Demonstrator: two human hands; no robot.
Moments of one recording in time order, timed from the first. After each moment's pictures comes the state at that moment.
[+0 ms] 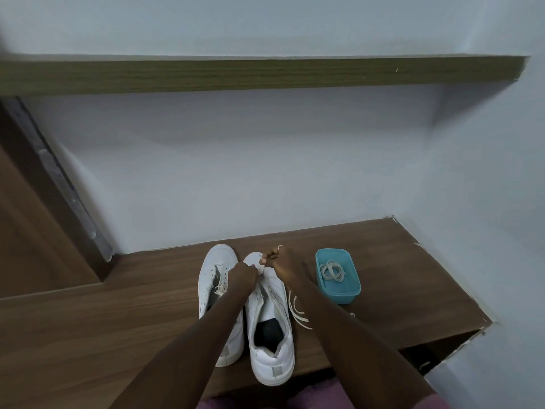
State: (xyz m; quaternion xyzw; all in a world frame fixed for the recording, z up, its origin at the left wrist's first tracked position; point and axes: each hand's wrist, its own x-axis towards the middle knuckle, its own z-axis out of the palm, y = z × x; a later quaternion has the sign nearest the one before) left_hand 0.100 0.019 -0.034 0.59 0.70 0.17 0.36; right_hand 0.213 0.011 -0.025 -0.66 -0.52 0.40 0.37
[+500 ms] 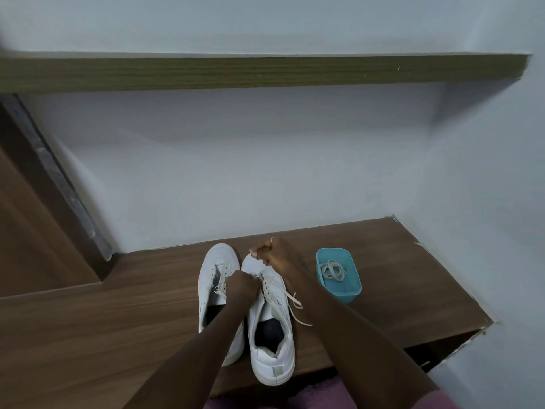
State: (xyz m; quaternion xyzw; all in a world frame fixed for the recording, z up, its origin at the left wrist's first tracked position) left_hand 0.097 0.002 -0.050 0.60 0.70 0.20 0.34; right_hand 0.205 0.019 -0.005 -0.60 -0.53 0.45 0.38
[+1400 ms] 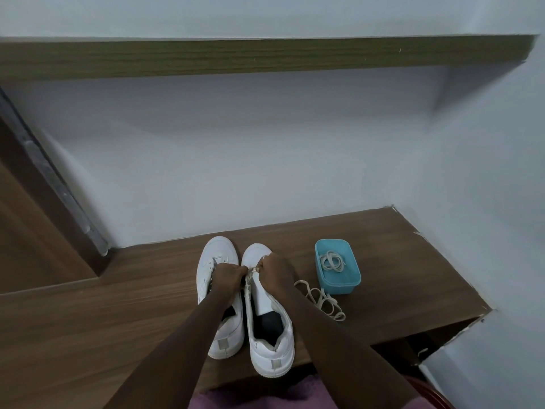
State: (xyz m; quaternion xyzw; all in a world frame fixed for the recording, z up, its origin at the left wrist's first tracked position) left_hand 0.069 0.023 -0.073 0.50 0.63 0.35 0.47; right_hand 0.190 0.003 -0.057 -0.72 -0.66 0.14 0.16
